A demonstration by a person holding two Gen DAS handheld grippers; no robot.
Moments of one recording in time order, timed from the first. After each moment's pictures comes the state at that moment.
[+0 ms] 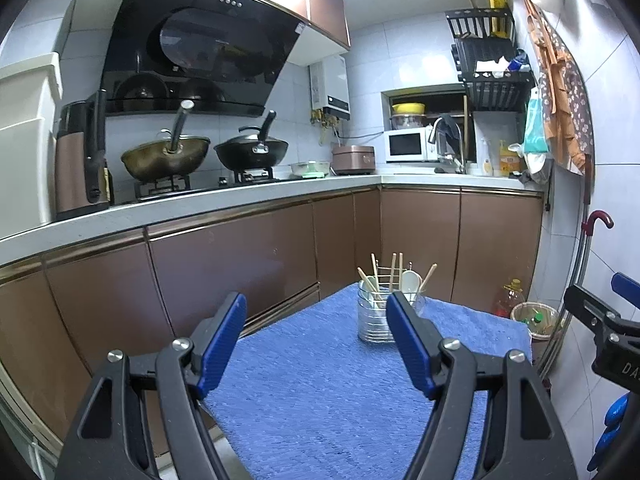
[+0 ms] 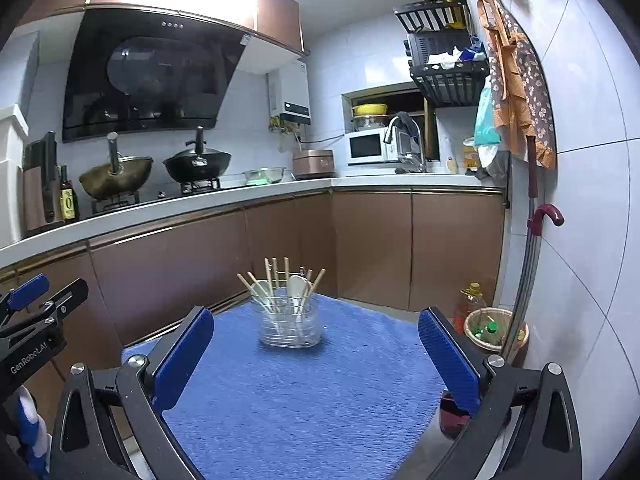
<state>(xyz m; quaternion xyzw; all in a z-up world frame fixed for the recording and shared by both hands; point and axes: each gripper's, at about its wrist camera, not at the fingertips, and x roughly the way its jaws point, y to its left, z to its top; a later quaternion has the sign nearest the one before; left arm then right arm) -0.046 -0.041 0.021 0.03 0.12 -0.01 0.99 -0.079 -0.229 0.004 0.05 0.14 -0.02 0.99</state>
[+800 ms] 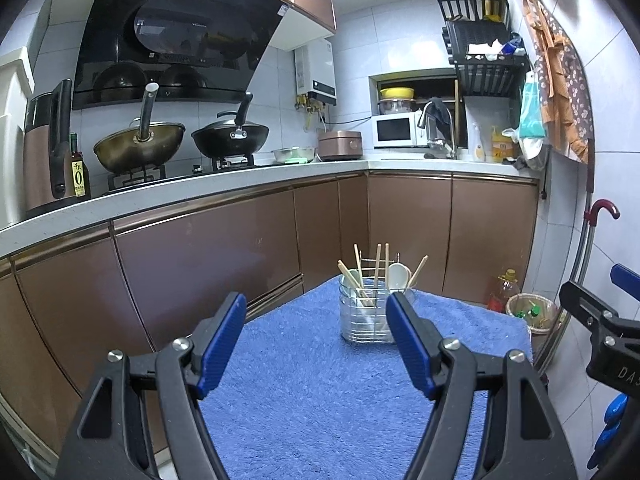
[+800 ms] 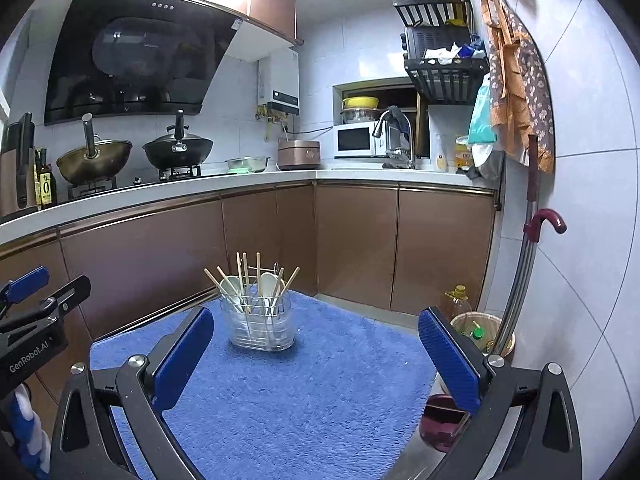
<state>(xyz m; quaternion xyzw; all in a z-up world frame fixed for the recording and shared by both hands) 0.000 -0.066 0.009 0.04 0.14 -0.02 0.99 -0.035 -0.249 -0.010 0.03 0.16 -0.04 0.99</state>
